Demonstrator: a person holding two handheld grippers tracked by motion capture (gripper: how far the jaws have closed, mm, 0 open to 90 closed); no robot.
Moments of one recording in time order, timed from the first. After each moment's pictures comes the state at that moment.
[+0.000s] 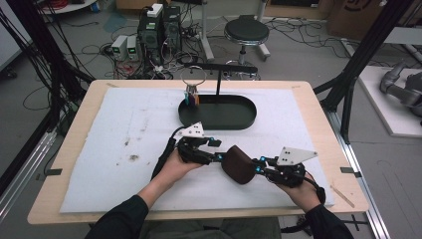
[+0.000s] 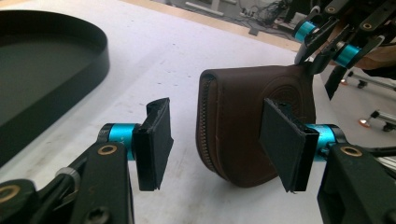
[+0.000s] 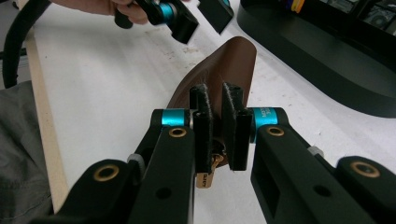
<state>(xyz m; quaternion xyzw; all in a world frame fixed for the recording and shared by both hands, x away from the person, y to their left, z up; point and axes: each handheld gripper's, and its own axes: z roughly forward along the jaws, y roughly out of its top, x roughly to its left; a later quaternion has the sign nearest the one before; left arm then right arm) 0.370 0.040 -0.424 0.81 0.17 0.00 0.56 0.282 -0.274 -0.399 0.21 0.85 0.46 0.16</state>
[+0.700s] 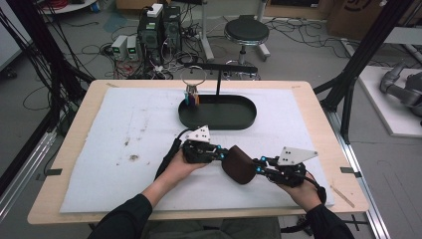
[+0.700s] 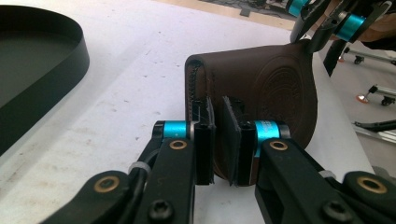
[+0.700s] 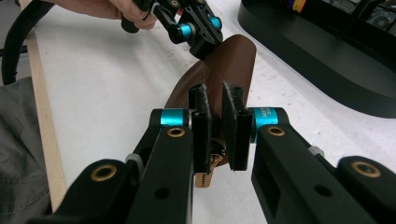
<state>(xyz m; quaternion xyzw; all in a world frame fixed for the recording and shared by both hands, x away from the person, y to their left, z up) 0.369 0.031 -0.428 0.83 0.13 0.01 0.54 0.284 -0.276 -0.400 0.20 0.85 0.46 0.16</state>
